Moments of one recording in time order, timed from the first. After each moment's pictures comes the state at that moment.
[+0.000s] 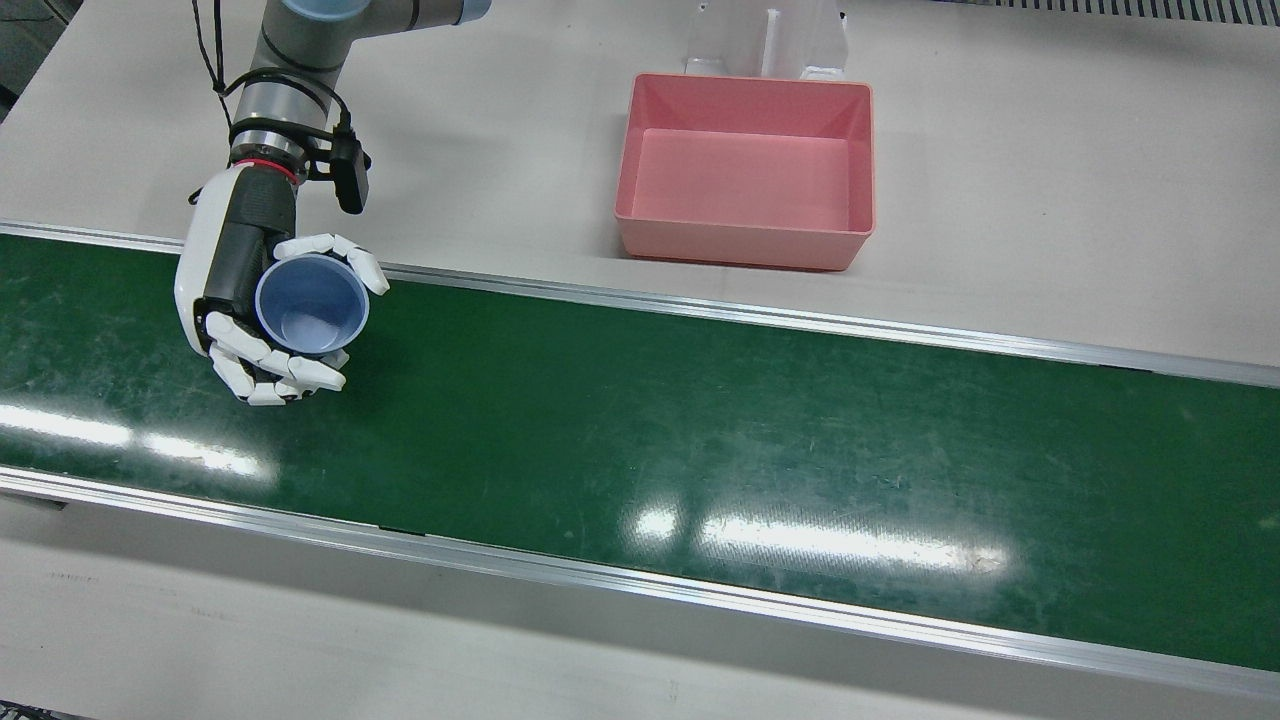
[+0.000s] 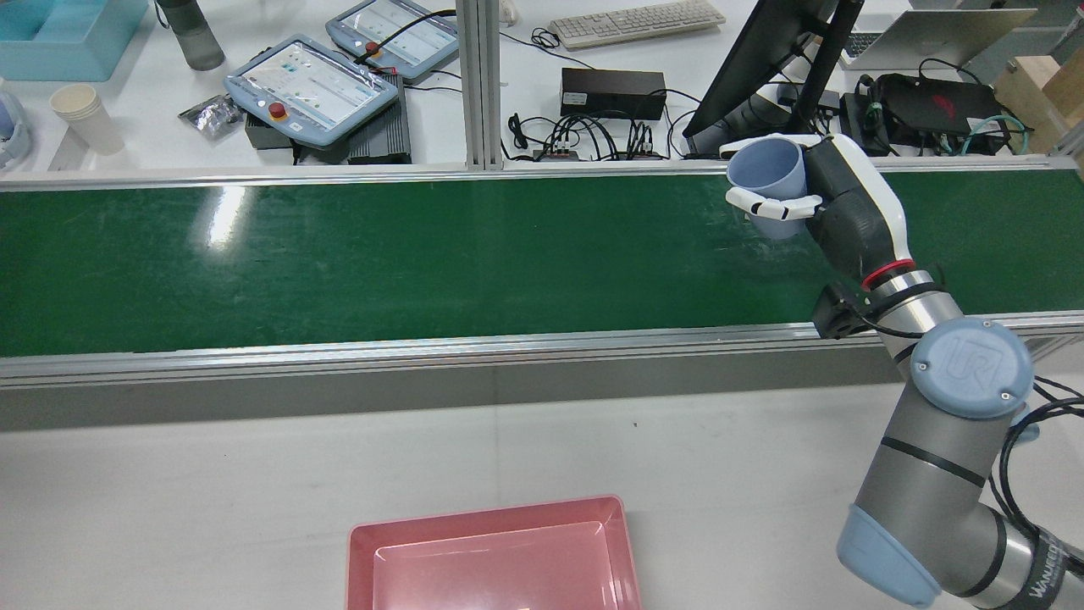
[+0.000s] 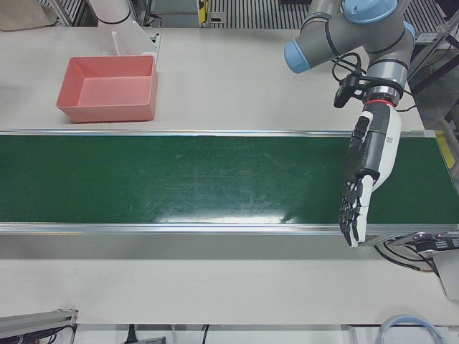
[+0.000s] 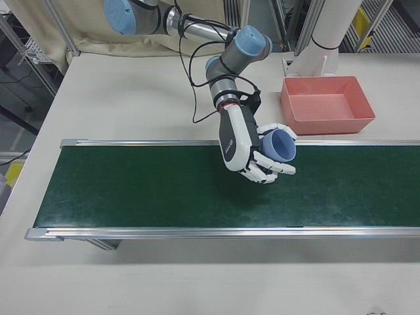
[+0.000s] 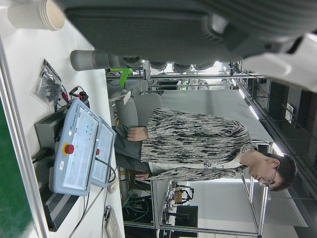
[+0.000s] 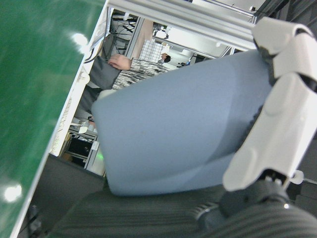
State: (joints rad) left arm -1.45 -1.73 -1.74 0.21 1.79 0.01; right arm 0.73 -1.31 2.02 -3.63 -0.83 -0.42
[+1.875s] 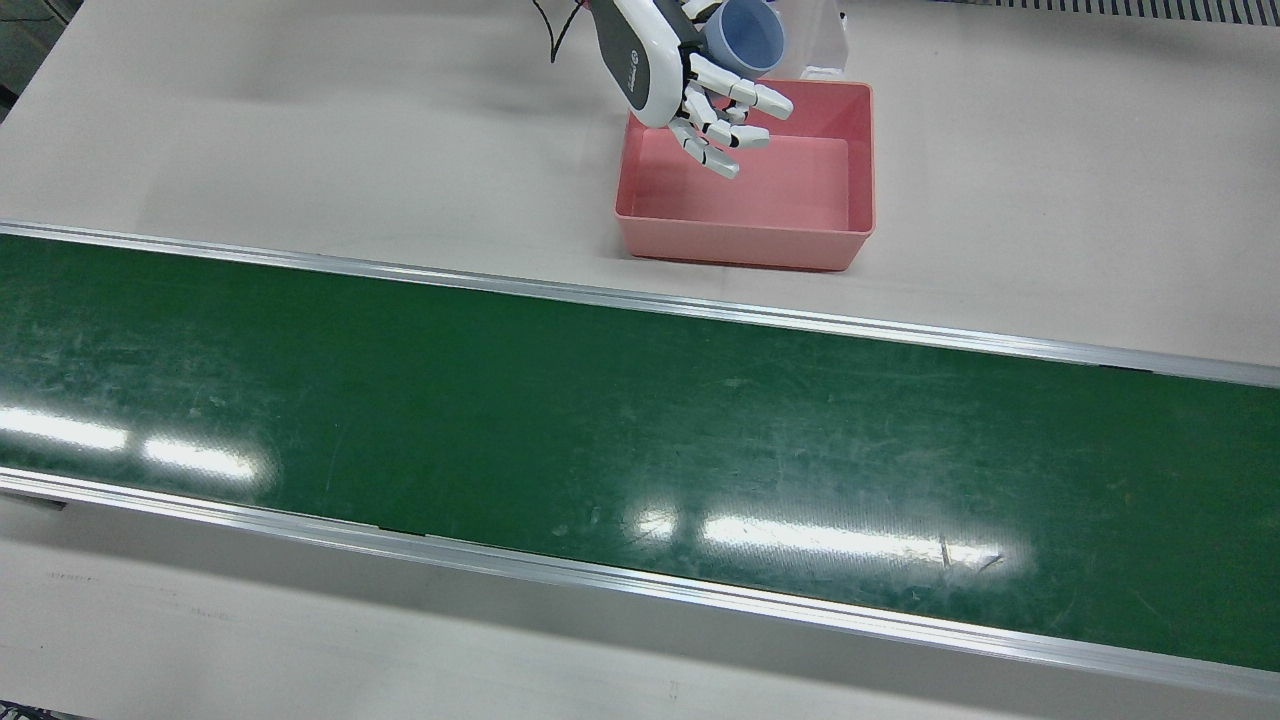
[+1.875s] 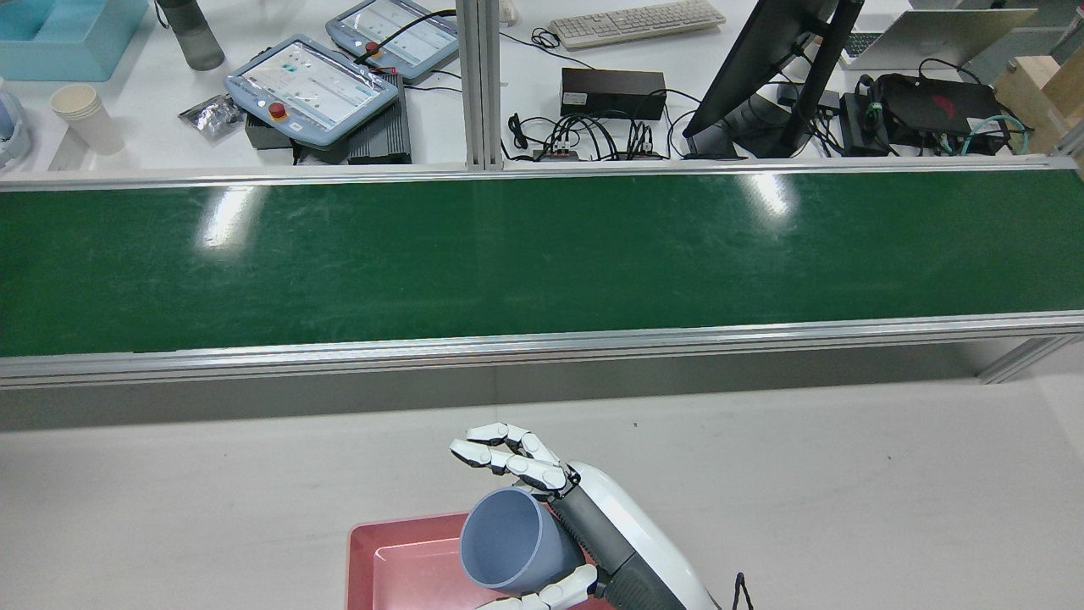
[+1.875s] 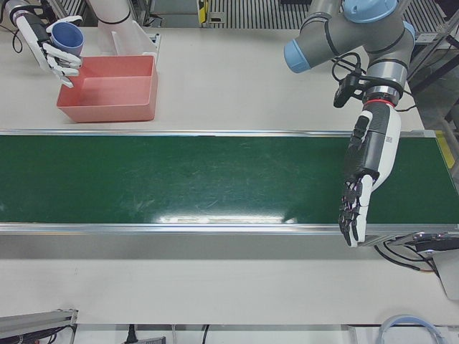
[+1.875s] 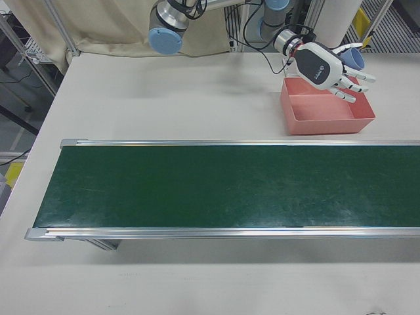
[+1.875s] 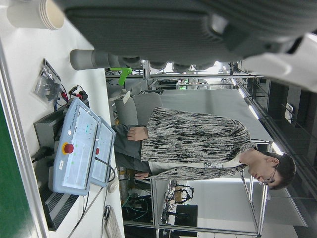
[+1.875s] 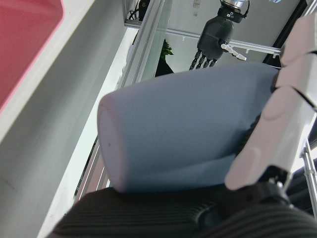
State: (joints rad) left arm -1.45 -1.73 -1.74 0.21 1.79 0.01; right arm -0.09 -1.31 2.32 -3.26 -0.56 -1.08
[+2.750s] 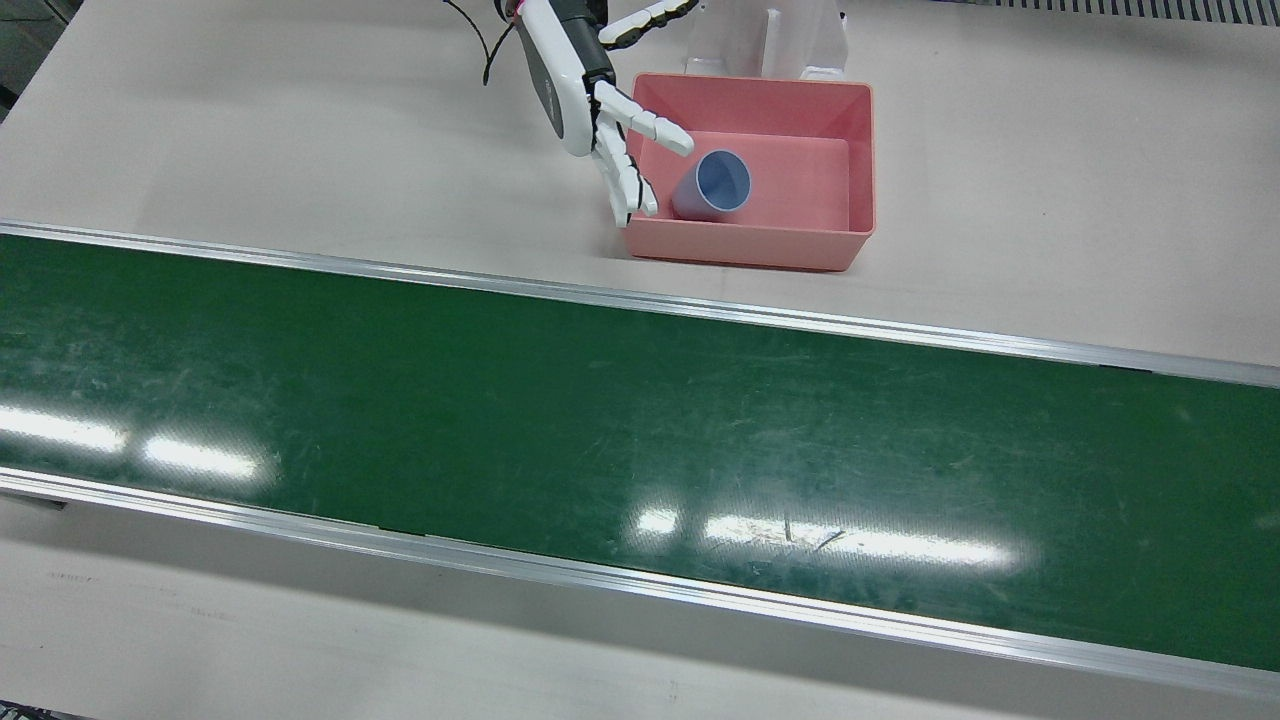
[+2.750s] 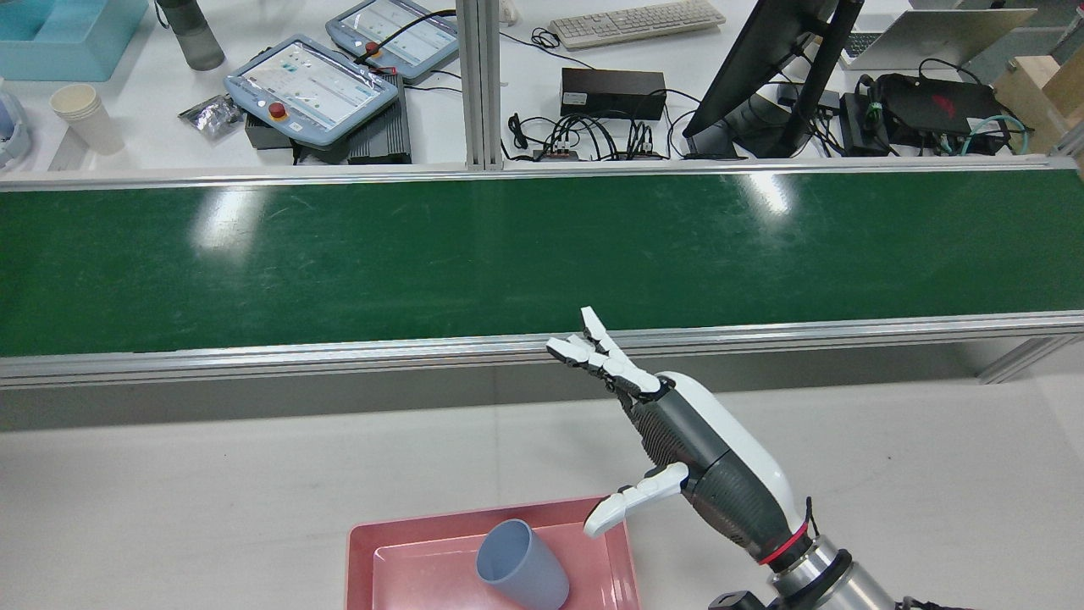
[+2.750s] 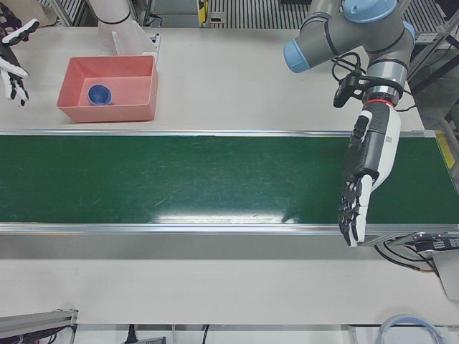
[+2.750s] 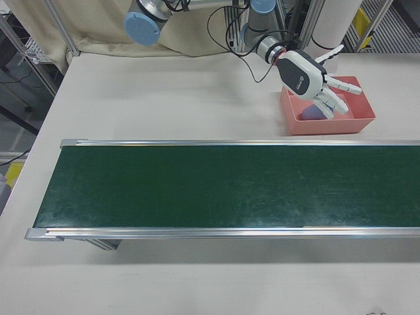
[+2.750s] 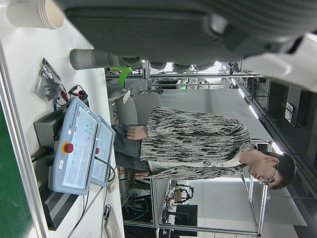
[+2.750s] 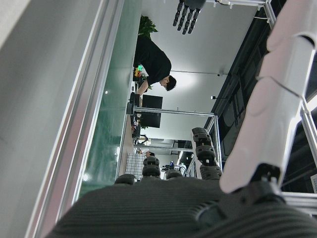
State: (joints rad) left arm -1.45 -1.73 -1.74 0.21 1.79 0.01; right arm 0.08 -1.47 2.37 -3.27 -0.61 -0.80
